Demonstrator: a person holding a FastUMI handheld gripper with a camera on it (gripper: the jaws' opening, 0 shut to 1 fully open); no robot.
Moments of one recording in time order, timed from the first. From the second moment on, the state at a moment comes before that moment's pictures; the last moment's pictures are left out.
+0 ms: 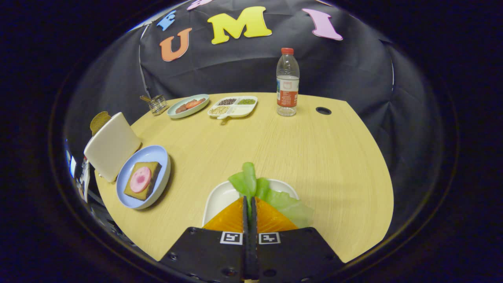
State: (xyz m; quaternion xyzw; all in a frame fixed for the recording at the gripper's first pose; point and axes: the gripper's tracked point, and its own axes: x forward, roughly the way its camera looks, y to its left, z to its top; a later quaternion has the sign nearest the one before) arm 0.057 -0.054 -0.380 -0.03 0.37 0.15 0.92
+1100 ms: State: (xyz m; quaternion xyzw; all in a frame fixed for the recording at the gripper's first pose) arm 0.042 0.117 -0.284 0.00 0.30 0.23 0.92
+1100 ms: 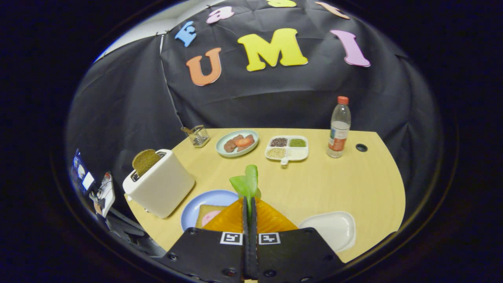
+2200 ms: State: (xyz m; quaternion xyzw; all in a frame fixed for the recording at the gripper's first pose) arm 0.025 0.210 -0.356 -0.08 0.34 0.24 0.91
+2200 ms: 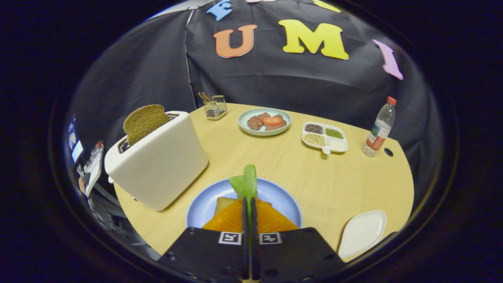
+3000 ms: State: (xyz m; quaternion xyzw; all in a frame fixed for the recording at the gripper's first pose) arm 0.008 0.224 -0.326 -0.07 0.31 0.23 0.92
